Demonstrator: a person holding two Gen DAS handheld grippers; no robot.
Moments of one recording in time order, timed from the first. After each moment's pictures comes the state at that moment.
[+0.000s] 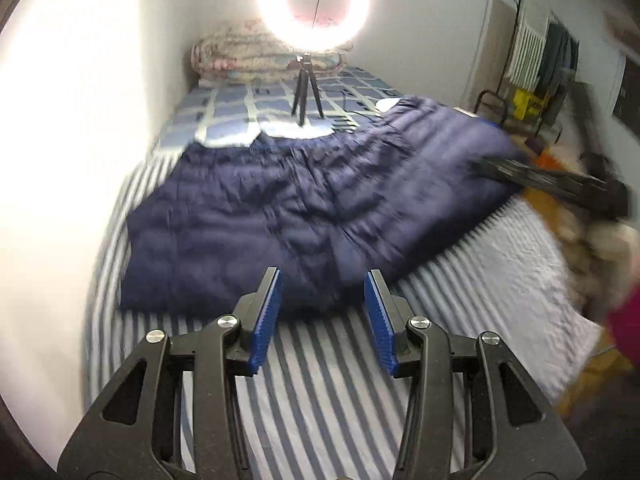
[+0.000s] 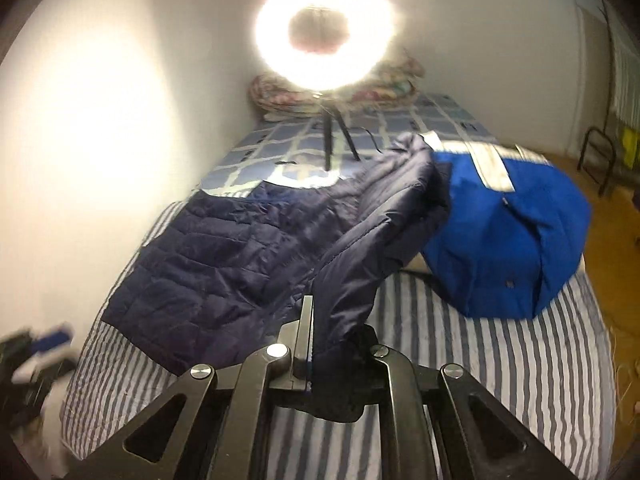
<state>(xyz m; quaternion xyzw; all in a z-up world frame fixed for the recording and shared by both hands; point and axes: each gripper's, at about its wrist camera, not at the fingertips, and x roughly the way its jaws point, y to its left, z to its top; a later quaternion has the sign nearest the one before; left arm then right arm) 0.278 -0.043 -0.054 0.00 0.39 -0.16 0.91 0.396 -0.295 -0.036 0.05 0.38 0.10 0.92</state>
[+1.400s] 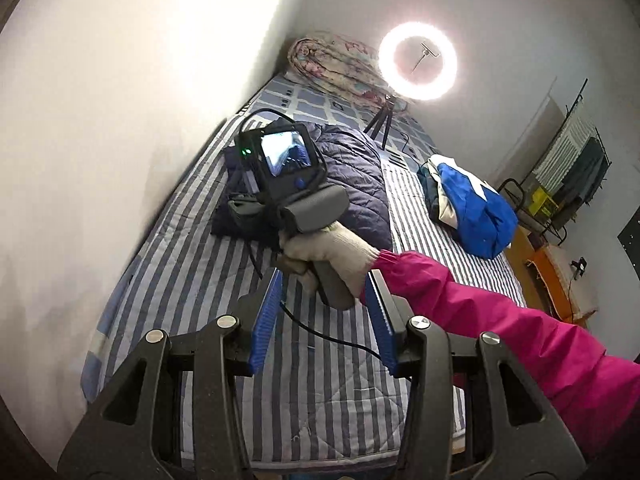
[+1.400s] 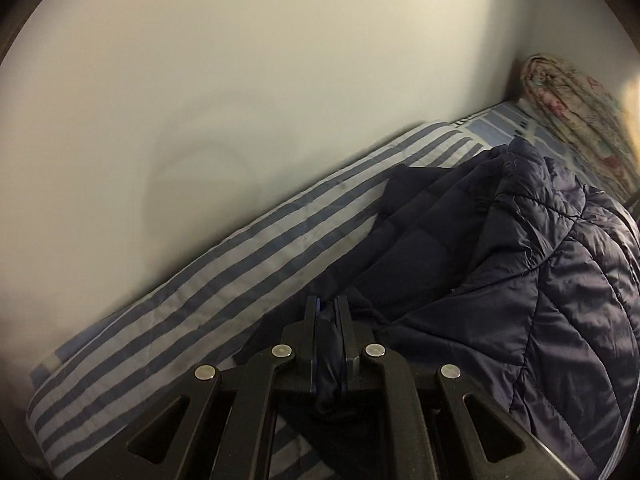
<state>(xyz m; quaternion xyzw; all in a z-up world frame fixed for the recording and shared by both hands) 0.170 0.104 -0.038 -0.17 0.36 -0.08 0.91 0.448 0.114 -0.175 -0.17 0.41 0.37 0.82</state>
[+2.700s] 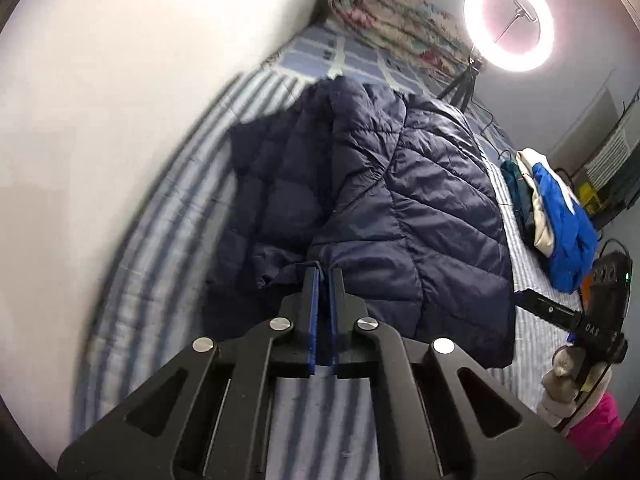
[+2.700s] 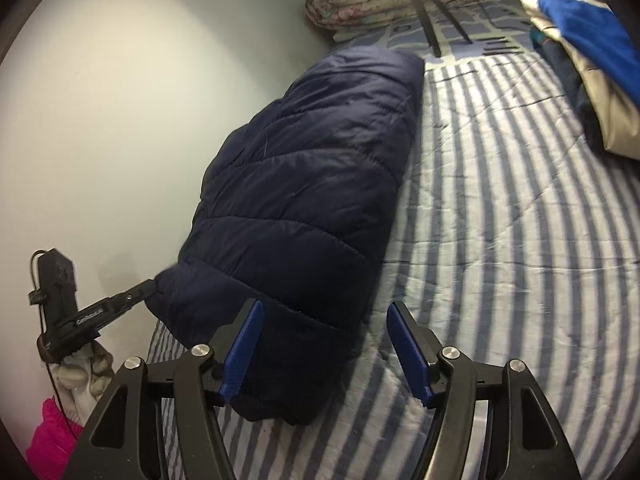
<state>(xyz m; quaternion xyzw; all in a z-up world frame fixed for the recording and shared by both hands) 0.386 0.133 -0.150 -0.15 0.44 -0.03 0.89 0.469 -0.192 -0.194 0.19 0.48 0.27 0.81</state>
